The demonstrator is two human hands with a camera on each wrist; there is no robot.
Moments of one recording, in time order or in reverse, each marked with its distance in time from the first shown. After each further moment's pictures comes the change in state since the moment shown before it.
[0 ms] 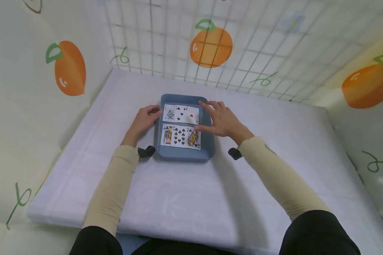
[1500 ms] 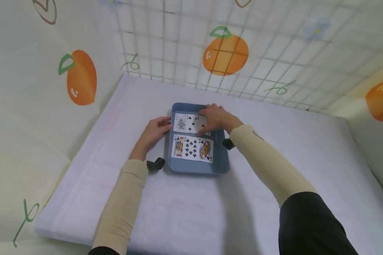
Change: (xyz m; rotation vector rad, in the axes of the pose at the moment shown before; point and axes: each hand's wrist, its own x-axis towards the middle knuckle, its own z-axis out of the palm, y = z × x) left_hand 0.004 -0.015 -0.001 -0.161 -0.040 -0.111; right_hand 0.100 -0.011 0.011 -0.046 -0.281 0.005
